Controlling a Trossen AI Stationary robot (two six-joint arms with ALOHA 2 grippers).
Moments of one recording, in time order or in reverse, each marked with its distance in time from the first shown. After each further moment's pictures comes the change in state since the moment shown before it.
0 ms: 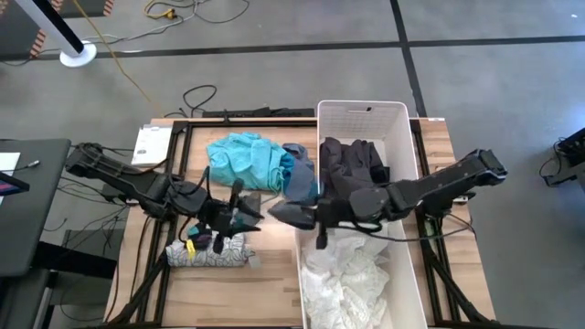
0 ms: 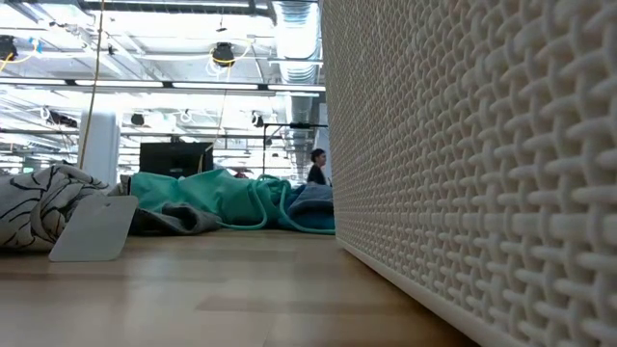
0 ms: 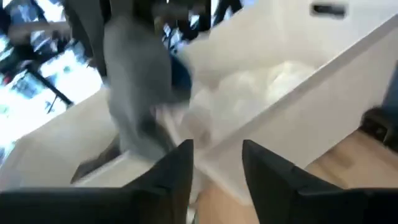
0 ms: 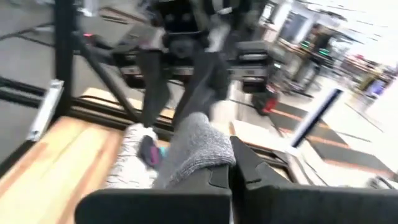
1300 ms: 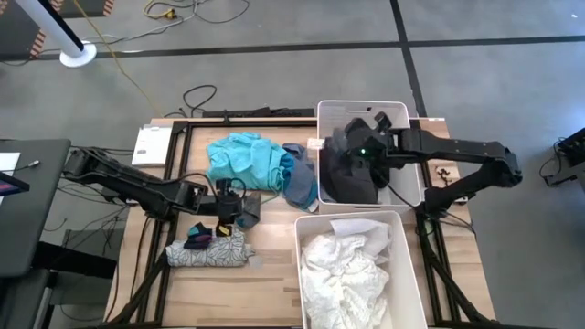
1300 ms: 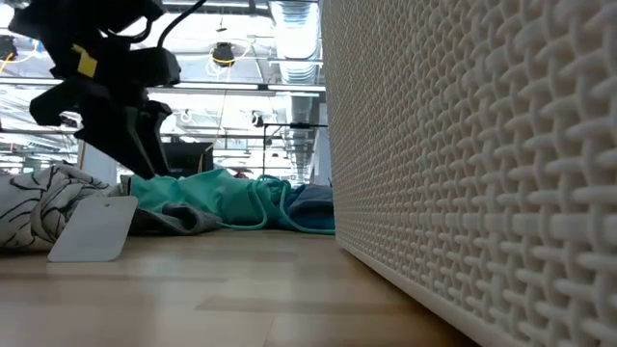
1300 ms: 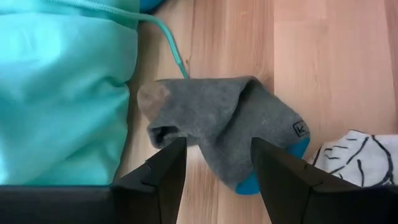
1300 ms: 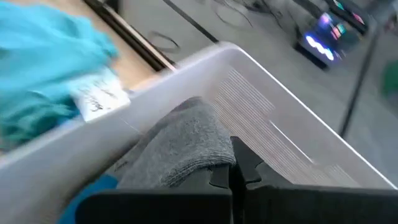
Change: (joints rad) left arm 0.180 0.037 -0.444 -0.228 -0.123 -0.517; right arm -0.476 -0.182 0.000 -0.886 0.273 0.571
